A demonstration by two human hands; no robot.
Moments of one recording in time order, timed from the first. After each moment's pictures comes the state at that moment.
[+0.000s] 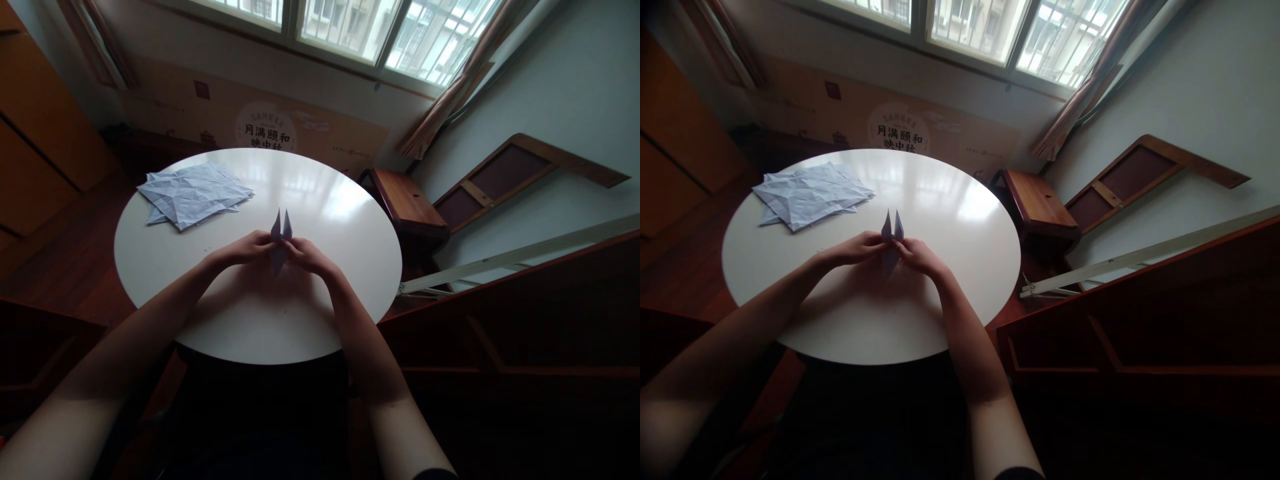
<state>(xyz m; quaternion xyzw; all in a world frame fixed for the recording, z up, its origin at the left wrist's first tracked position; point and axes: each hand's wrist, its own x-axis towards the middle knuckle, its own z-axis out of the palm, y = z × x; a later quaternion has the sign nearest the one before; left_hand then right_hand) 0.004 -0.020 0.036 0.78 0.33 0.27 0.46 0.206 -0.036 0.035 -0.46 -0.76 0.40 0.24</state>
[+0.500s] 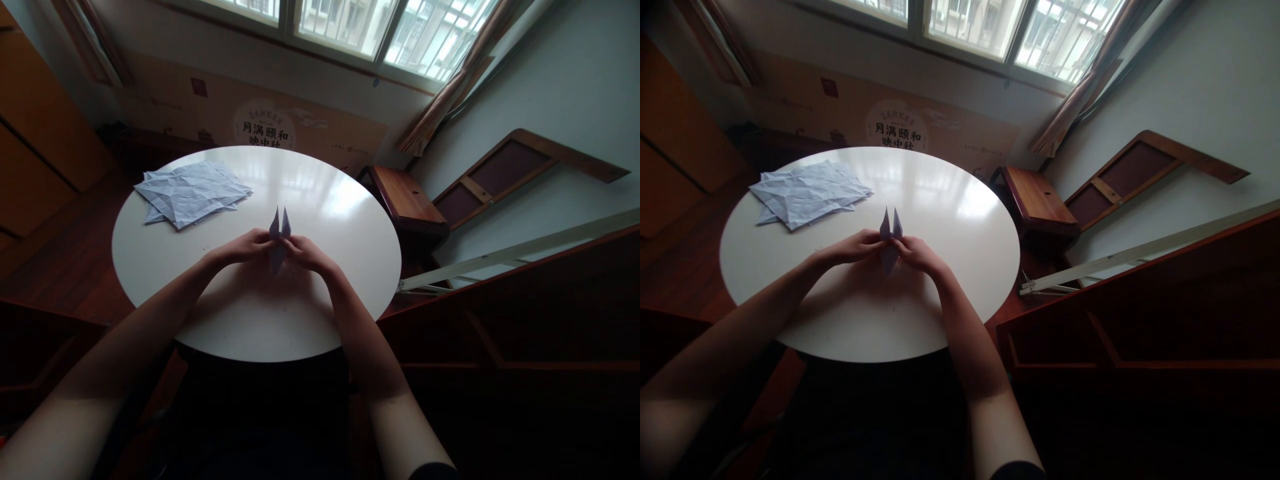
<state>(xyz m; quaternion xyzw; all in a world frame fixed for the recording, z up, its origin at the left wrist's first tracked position) 0.004 -0.021 0.037 0.78 0.33 0.26 0.47 0.206 -0.034 0.034 -0.45 -0.76 0.39 0.24</state>
